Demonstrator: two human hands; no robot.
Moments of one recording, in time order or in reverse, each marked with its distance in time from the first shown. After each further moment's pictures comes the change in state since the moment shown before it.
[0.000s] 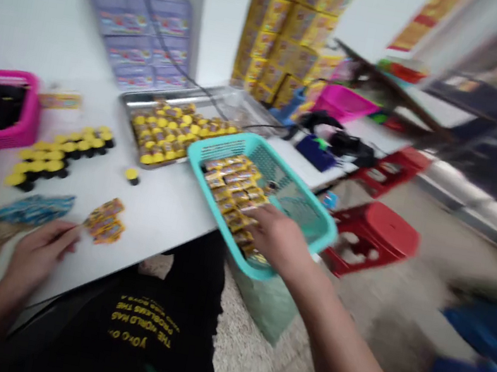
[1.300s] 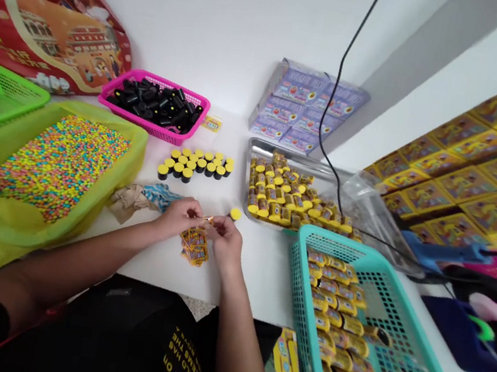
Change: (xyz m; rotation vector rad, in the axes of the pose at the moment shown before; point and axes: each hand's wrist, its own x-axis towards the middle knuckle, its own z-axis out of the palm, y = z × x) left_hand 0.063 0.021 0.020 -0.296 0.059 0.173; right_hand 0.129 -0.205 0.169 1.220 -0.303 0.198
